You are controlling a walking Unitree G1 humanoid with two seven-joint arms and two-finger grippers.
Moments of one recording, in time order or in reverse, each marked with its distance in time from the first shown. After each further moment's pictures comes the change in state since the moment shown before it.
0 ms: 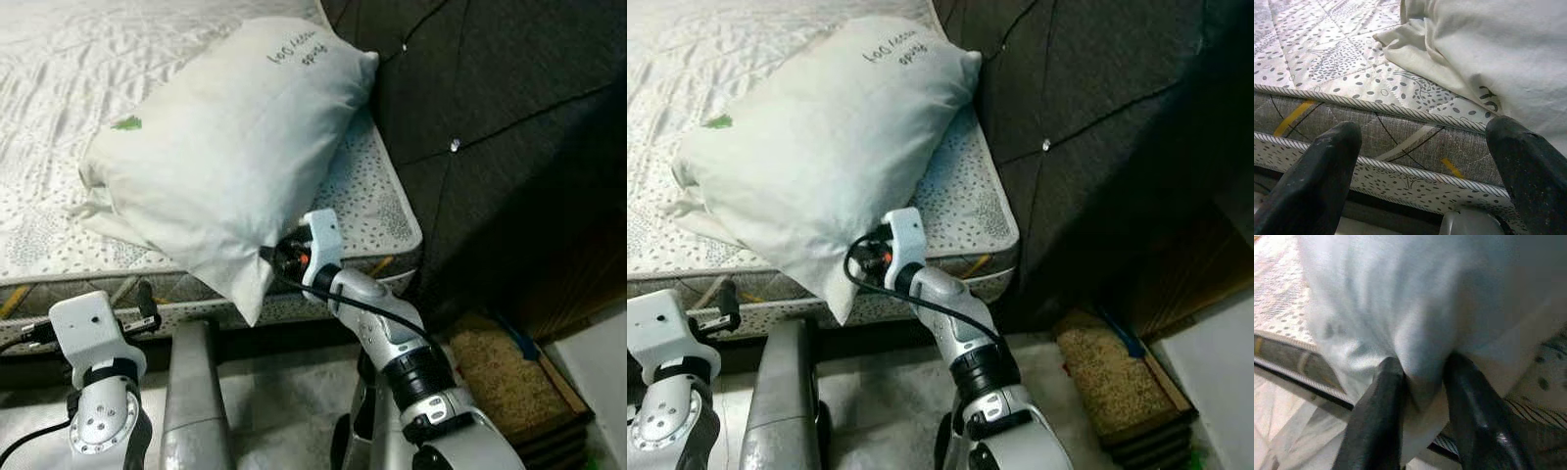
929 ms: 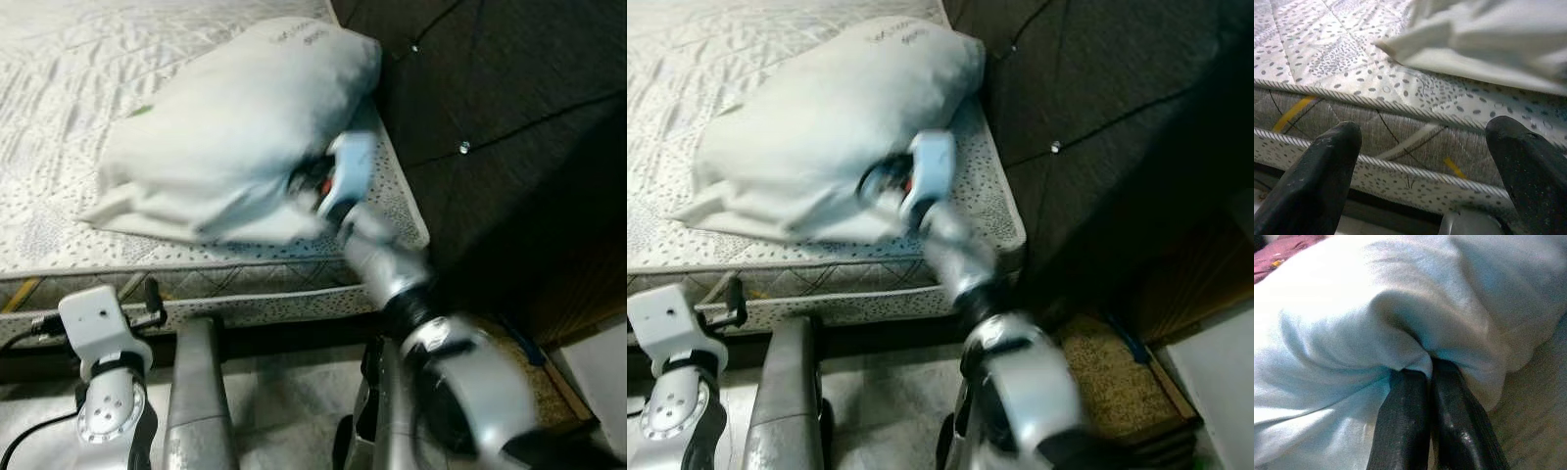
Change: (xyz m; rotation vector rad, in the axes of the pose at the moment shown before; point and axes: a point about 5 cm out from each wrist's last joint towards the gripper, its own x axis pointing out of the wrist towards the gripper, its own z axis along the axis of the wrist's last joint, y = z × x) left arm 0.007 -0.007 0.000 -0.009 -0.001 -0.015; right arm 0.004 -0.035 0.107 -0.193 -0.364 -0.223
